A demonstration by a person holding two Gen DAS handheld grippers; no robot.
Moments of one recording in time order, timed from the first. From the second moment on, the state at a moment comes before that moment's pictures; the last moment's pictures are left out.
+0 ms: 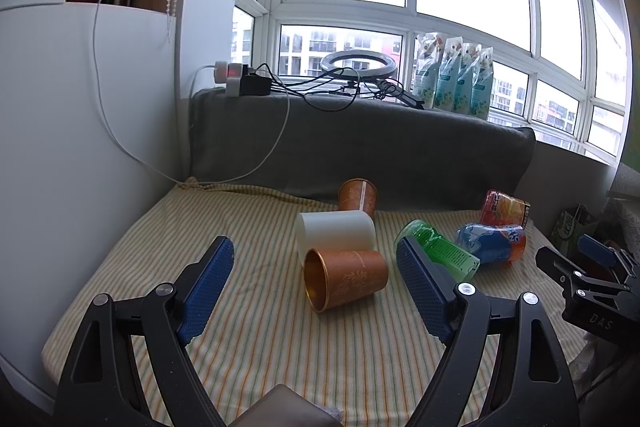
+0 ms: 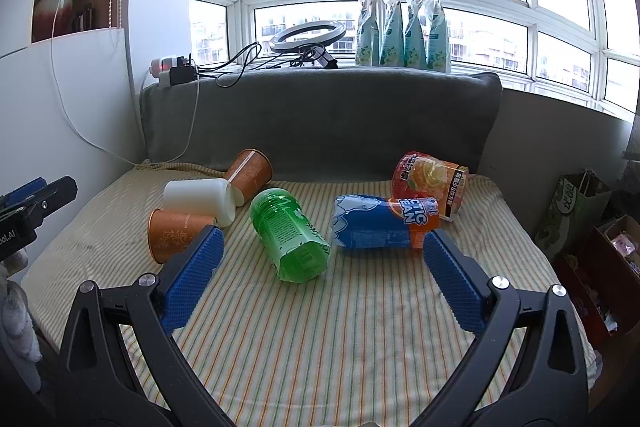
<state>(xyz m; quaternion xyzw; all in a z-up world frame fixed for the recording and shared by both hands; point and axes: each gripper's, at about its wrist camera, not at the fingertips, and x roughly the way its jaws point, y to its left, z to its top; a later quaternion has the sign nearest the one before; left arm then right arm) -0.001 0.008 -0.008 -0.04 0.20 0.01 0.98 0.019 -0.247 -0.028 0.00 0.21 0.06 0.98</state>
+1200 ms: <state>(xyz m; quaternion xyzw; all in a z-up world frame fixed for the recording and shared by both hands) -0.003 0.040 -0.040 -0.04 0.28 0.01 0.96 0.137 -0.149 -0.025 -0.21 0.29 0.32 0.88</state>
